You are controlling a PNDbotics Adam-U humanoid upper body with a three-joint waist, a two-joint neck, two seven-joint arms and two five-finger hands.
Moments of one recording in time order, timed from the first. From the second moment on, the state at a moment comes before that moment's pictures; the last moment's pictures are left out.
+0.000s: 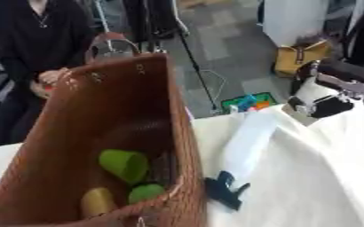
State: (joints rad) left arm -0.28 0.18 0.17 -1.99 -0.40 -0.40 0.69; right arm -1.39 -0.47 -0.23 -0.76 1.17 -0.57 0.35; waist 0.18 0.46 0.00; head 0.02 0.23
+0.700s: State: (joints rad) left arm -0.27 0.19 0.17 -1.99 -0.41 -0.40 0.69; right arm -1.43 -0.44 -0.22 -0.76 1.12 -0.55 0.35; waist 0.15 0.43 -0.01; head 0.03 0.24
